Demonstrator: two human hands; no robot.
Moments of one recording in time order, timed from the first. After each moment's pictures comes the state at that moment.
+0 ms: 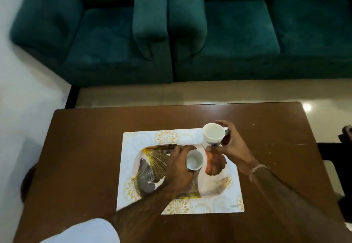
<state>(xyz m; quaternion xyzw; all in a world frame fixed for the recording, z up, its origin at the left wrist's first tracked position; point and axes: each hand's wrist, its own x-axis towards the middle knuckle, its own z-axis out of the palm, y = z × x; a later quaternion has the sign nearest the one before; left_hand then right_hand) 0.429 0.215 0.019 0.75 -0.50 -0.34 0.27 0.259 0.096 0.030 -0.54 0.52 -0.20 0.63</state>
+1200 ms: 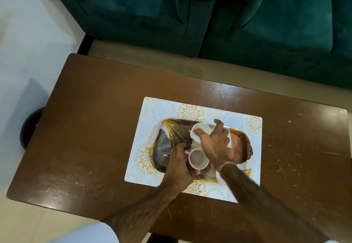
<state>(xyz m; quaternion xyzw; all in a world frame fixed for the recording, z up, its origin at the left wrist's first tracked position) 0.463 0.304 -0.060 0.76 -0.39 -0.39 0.32 0.399 0.174 -0.023 -0.60 0.70 -0.01 0.39</state>
